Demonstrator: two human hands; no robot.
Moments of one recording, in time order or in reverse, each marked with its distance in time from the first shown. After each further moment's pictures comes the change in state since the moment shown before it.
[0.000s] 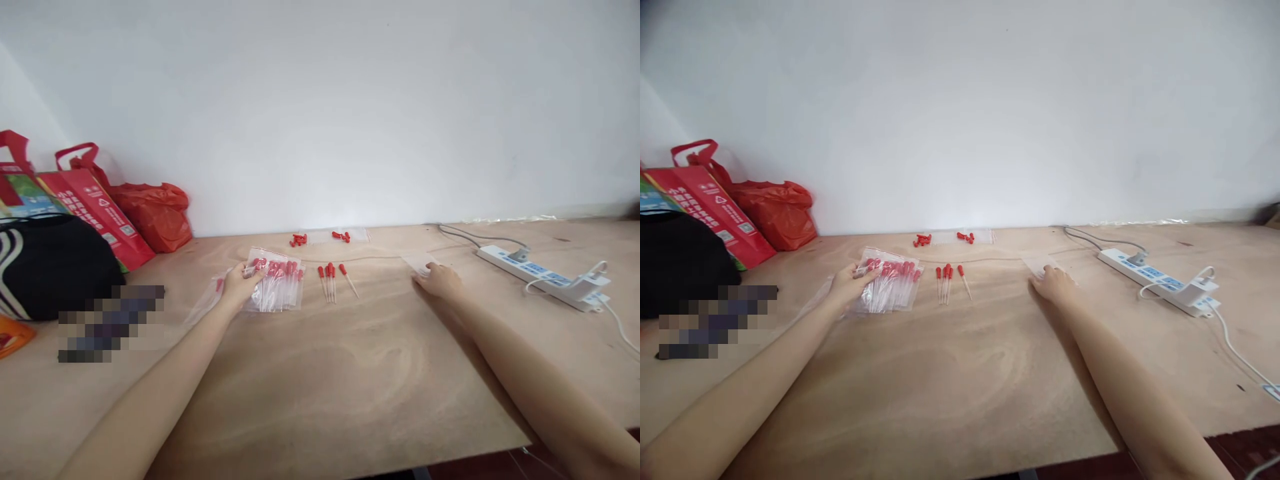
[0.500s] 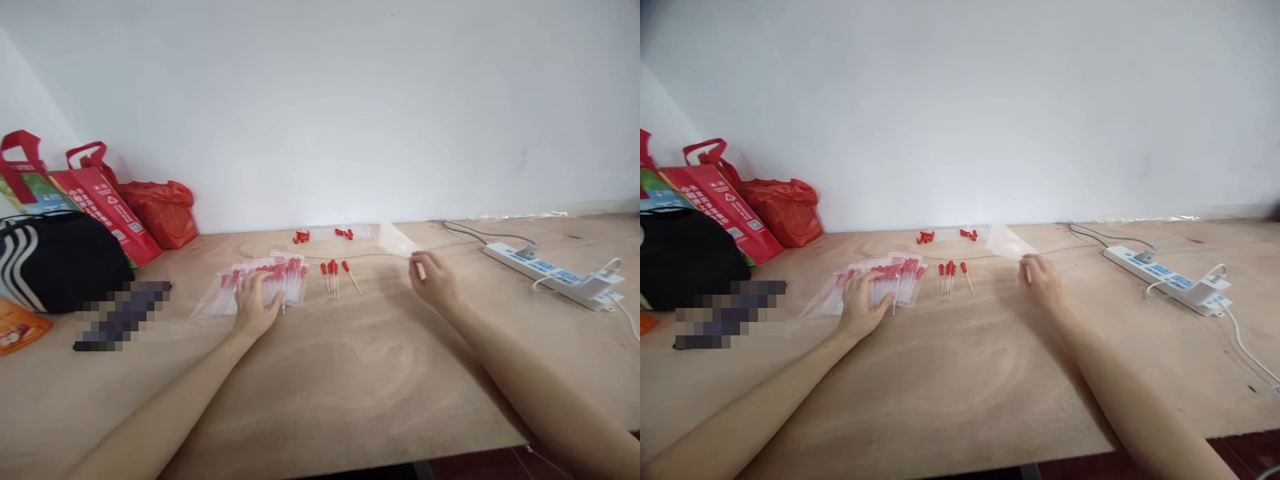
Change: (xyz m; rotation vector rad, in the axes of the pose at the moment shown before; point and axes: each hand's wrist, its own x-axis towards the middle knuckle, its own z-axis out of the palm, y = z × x) left_hand -0.063 -0.002 0.004 0.647 0.092 0.664; right_hand -0.048 -0.041 -0.029 0.325 0.449 -0.449
